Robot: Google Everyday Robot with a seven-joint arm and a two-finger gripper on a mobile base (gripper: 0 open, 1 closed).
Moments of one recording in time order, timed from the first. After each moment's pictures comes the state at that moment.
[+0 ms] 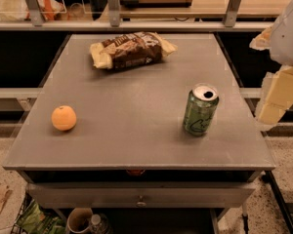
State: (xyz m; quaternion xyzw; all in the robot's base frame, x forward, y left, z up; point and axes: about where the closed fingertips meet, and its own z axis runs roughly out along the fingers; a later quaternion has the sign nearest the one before) arm 0.438 -0.217 0.976 -0.60 0.78 -0.03 0.16
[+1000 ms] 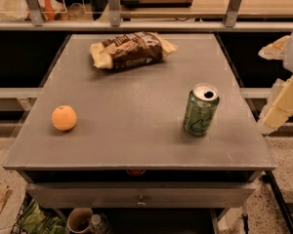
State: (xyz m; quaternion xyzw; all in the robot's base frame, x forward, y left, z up) arm 0.443 -0.236 0.957 -0.57 0.80 0.02 0.21
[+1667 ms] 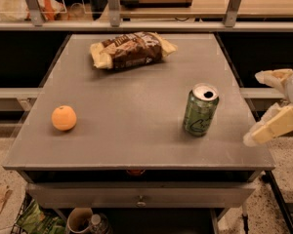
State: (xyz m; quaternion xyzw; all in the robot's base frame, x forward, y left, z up) arm 0.451 -0.238 0.906 -0.50 0.78 0.15 0.35
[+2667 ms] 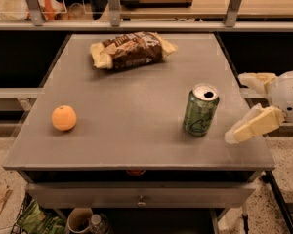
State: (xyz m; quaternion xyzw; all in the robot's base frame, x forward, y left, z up) arm 0.459 -0.203 0.902 -0.47 0.75 0.22 0.41
